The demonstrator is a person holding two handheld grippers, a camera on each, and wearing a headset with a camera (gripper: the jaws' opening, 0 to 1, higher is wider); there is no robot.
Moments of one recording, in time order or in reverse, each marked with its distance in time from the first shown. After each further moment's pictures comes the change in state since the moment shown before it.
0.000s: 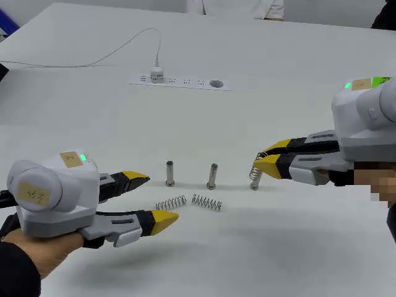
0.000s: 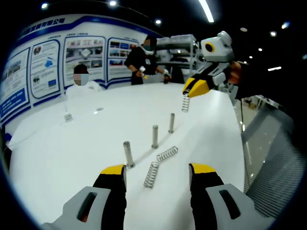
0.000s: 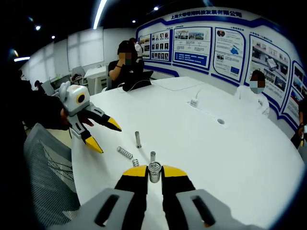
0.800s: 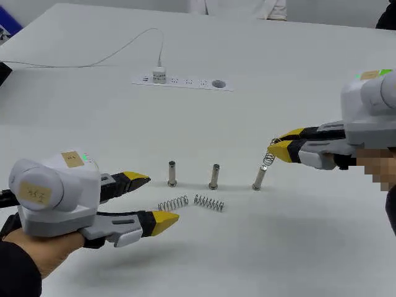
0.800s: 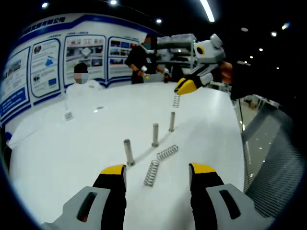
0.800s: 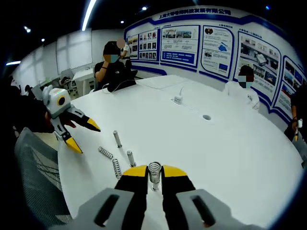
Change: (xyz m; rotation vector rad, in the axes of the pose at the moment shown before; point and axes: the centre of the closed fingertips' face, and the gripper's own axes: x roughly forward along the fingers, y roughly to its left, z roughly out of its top) left arm -0.001 0.002 -0.004 -0.006 0.010 0.001; right arm 0.011 -0.044 -0.011 0.046 0.011 -0.088
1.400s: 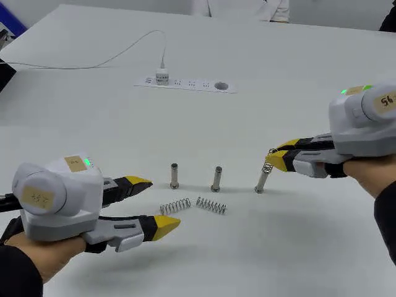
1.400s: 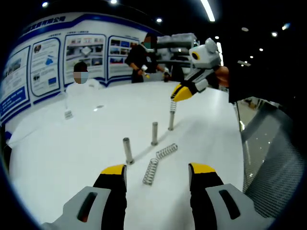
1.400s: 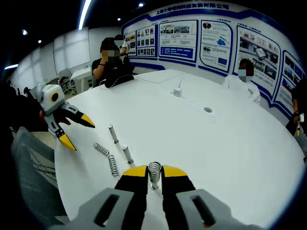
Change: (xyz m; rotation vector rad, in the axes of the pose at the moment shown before) left arm -0.001 -0.004 -0.001 -0.004 0.007 -0.002; right arm 0.013 0.000 -0.015 0.031 0.029 0.006
